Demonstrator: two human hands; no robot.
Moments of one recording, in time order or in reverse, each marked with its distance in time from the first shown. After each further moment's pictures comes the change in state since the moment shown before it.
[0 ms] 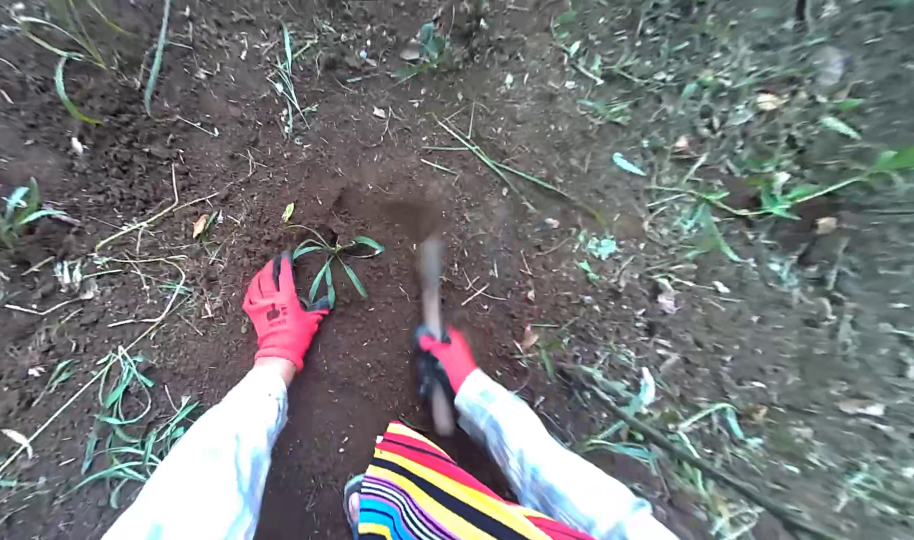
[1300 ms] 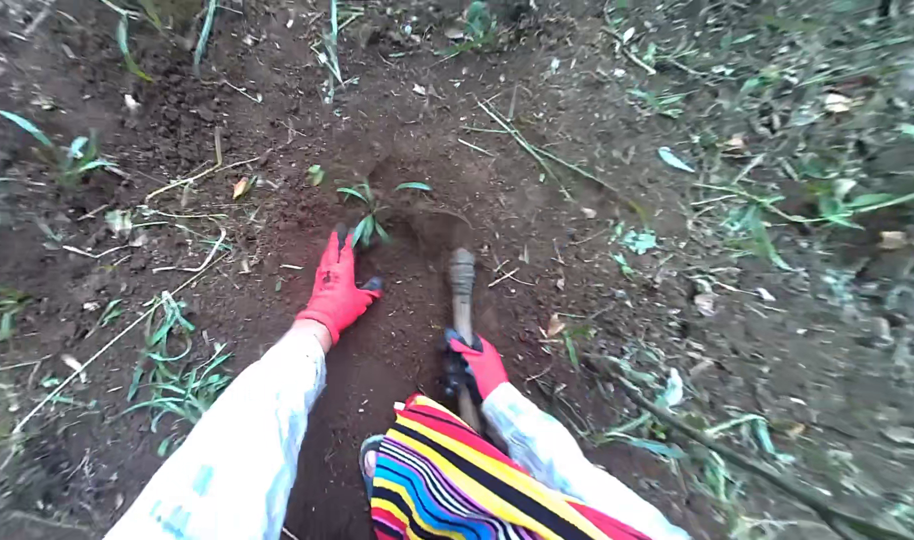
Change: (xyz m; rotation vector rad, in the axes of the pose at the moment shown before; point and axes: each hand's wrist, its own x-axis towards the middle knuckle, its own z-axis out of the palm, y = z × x) left_hand -0.027 0.026 -0.015 -0.262 -0.259 0.115; right_hand -0.021 0.043 -0.003 -0.096 0.065 0.028
